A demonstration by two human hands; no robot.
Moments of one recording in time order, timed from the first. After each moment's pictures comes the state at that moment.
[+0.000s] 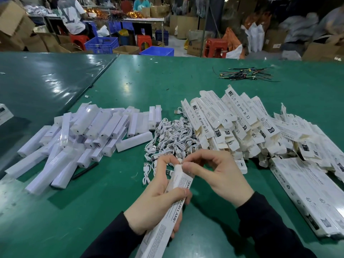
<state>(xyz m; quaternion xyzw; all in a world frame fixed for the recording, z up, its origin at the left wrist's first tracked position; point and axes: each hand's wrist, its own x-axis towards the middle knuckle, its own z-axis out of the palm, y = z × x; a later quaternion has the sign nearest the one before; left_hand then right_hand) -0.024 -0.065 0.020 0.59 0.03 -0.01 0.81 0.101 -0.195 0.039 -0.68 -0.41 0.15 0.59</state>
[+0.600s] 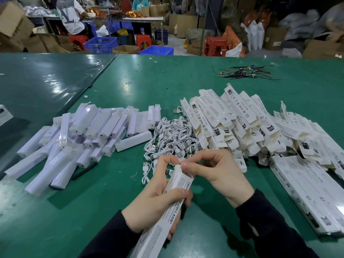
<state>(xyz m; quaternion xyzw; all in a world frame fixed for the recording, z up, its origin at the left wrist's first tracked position) -0.025 -0.062 0.022 0.58 0.00 -0.02 0.81 0.096 -0.194 0.046 -0.64 -0.31 0.25 0.66</state>
